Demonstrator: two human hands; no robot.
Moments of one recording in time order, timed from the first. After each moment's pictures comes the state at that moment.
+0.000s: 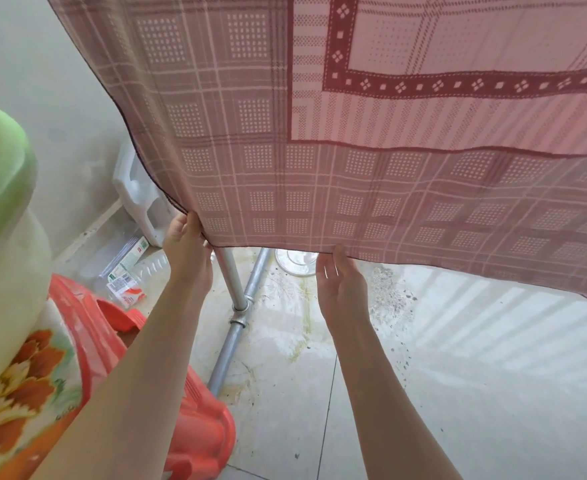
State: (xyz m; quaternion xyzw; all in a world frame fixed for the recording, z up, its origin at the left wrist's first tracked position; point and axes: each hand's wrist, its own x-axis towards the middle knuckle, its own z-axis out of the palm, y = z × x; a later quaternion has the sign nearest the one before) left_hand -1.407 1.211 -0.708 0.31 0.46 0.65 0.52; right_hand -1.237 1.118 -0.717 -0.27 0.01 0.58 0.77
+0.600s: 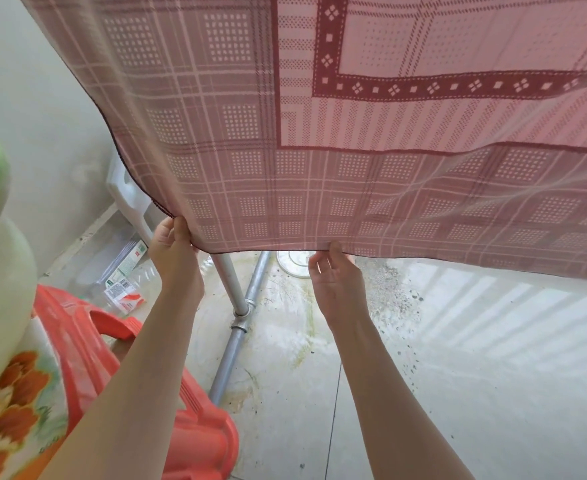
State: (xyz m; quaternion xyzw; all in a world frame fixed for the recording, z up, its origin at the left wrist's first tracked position) left_hand -1.416 1.220 -0.717 0.32 0.46 0.68 0.47; right_hand -1.235 1.138 -0.723 -0.26 0.02 0.63 0.74
